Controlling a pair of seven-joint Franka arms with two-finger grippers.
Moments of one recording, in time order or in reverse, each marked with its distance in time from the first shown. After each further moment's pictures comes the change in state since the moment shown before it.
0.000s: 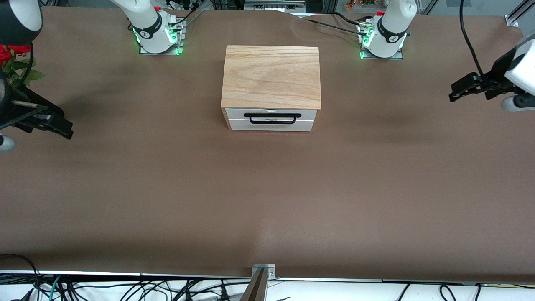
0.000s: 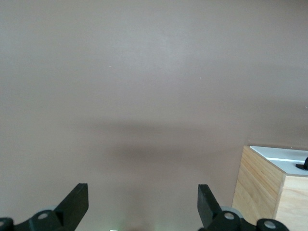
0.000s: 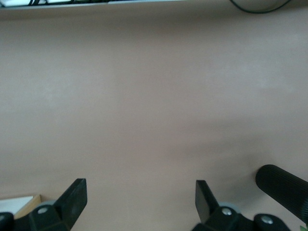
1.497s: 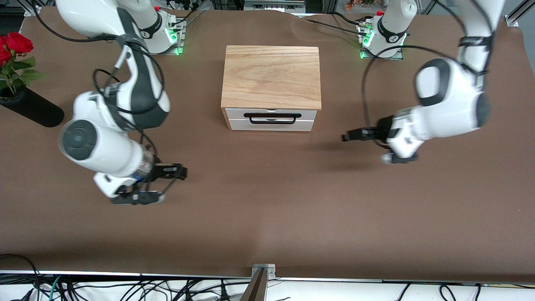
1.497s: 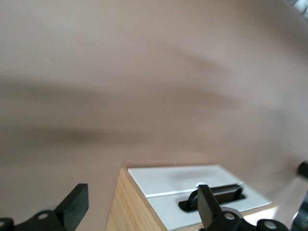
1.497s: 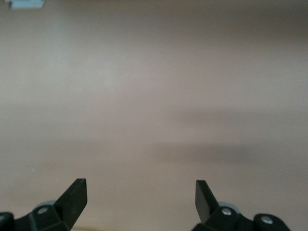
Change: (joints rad) left arm 0.111 0.193 -0.213 -0.298 -0.602 0.512 0.010; right arm 0.304 0.404 -0.208 0.172 0.306 0.223 0.021
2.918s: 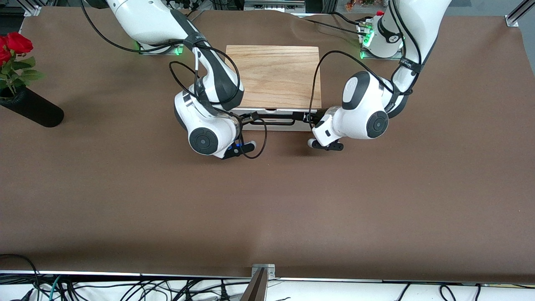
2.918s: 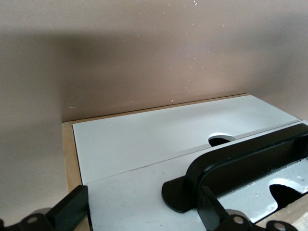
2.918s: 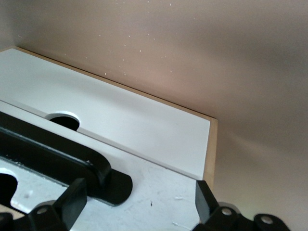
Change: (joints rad) left arm -0.224 0.238 -0.132 -0.008 0.024 0.027 0.000; right arm 0.114 0.077 0.301 -0.181 0.167 -0.193 0.004
